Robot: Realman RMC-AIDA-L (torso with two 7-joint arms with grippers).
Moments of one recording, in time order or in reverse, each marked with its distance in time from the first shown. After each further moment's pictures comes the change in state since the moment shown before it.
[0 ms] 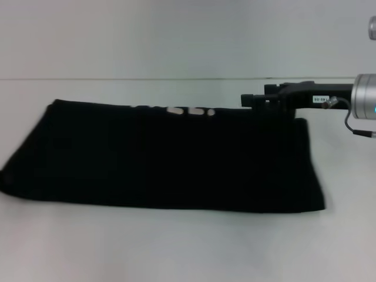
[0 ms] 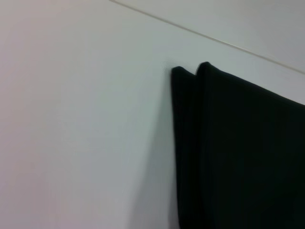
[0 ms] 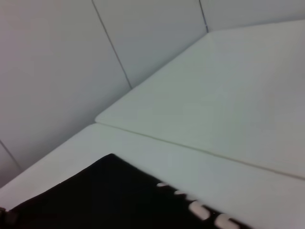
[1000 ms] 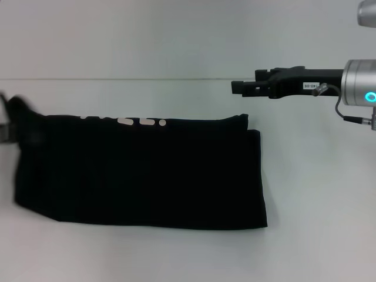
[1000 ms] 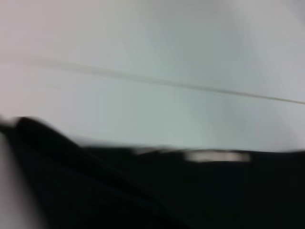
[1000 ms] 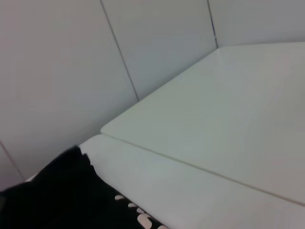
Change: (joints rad) left arm -0.124 0.028 -0.010 0.174 -0.042 0.371 0.011; right arm 0.034 0.002 -0.015 0.000 0.028 0.024 -0.023
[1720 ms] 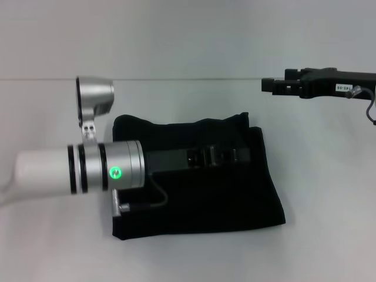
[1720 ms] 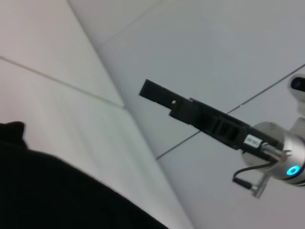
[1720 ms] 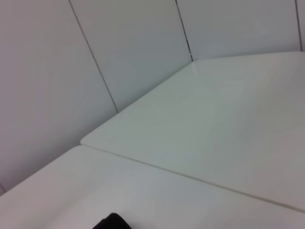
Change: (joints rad) left arm -0.169 -0.196 0.140 -0.668 -0.434 -0.235 0.264; right arm -0.076 -0.050 -0.003 -0.002 0.070 -0.023 -0.024
